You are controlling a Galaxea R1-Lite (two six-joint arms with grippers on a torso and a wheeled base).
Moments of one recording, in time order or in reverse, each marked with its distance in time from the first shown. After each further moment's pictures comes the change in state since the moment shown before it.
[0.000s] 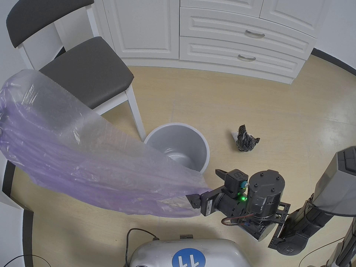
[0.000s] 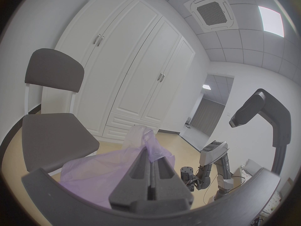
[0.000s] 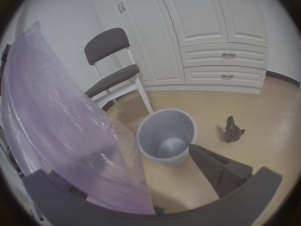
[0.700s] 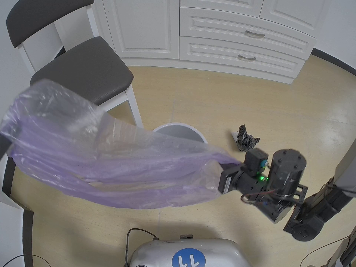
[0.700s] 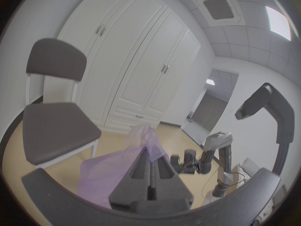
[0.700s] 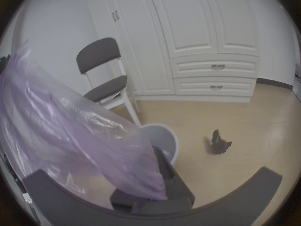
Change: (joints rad) left arm 0.001 0.017 -0.001 0.076 0.003 0.001; right arm -0.099 -0.104 -0.006 0.031 0.001 -0.045
